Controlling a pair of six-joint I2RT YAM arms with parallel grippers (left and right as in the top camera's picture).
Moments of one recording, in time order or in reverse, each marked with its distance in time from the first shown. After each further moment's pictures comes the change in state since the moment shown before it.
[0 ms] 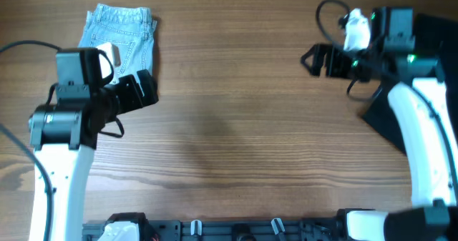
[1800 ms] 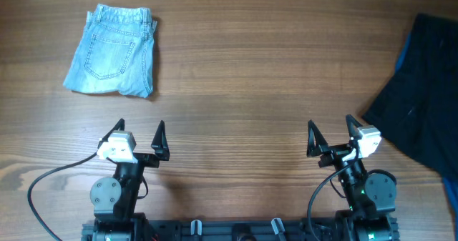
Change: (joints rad) left arm 0.000 -1.188 -1.224 0.938 -0.022 0.121; right arm 0.115 -1.515 -1.409 0.848 0.217 0.112
